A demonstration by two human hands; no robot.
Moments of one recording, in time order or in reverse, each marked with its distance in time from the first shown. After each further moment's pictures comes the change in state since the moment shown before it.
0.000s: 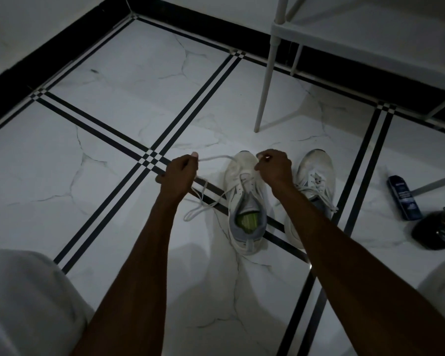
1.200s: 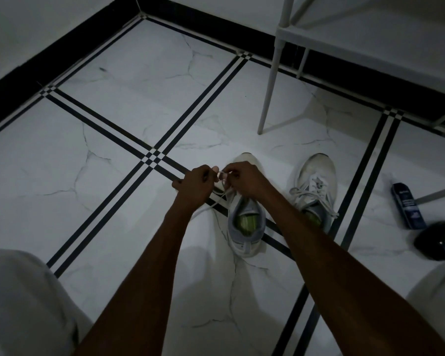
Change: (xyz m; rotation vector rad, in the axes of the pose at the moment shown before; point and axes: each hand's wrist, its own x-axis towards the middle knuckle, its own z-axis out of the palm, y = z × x) left_hand -0.011 0.001 0.033 0.266 -0.051 -0.004; right_hand -0.019 -0.015 0.034 -0.157 -0.508 -0.269
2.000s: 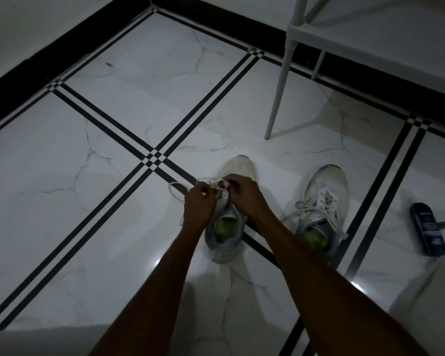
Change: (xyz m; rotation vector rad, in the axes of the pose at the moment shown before) left_hand 0.004 -0.014 0.048 -0.237 0.198 -0.155; right_hand 0.015 0.036 0.028 0.171 0.092 -0.088
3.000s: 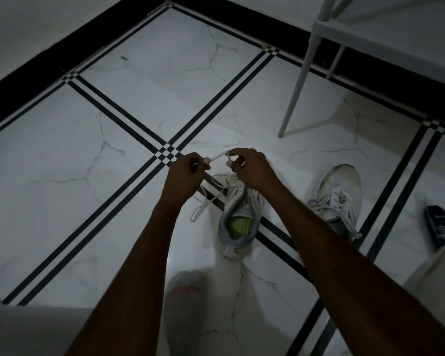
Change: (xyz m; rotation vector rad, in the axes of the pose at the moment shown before) left_hand 0.031 0.014 -0.083 0.115 -0.035 0.207; right_hand 0.039 -0.046 -0.009 -0.190 0.000 -0.052
